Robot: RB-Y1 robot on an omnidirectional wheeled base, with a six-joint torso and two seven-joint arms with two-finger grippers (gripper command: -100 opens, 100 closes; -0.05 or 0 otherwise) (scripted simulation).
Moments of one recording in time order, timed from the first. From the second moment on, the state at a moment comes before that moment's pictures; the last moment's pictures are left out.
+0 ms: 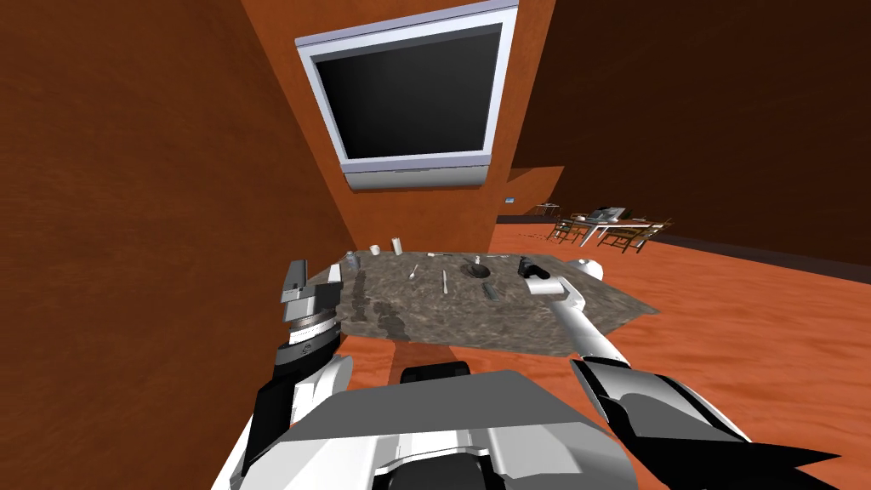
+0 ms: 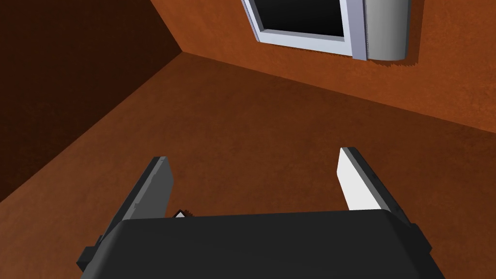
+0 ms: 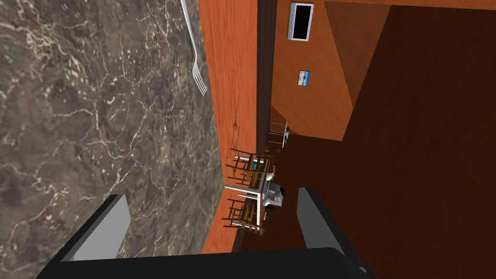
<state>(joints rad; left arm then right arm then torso) 0.53 -0.02 0.04 -2.39 0.06 -0.51 -0.06 -0.22 -0.66 -0.29 -1.32 -0.08 0.51 -0.42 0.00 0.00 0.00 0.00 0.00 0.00</state>
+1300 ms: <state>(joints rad) 0.53 -0.02 0.04 -2.39 0.06 -0.51 -0.06 -0.40 -0.73 -0.39 -1.06 -0.10 0.83 -0.56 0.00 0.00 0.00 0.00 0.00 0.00</state>
